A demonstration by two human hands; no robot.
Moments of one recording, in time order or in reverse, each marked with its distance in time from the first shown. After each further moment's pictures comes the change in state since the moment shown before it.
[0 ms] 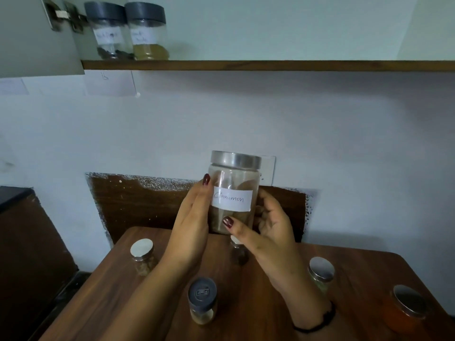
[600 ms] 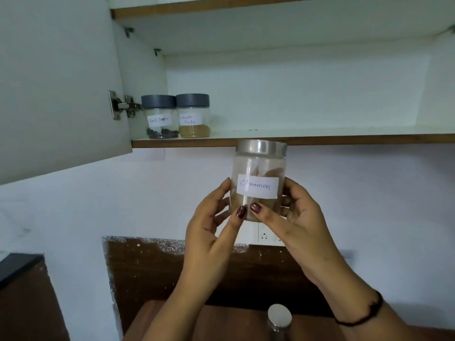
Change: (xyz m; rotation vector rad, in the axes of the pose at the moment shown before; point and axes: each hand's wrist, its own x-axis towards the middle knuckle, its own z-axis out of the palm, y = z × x) left_hand 0.096 0.053 -0.079 0.131 -0.002 0.504; right_hand 0.128 -0.064 0.074 -0.225 0.068 -0.206
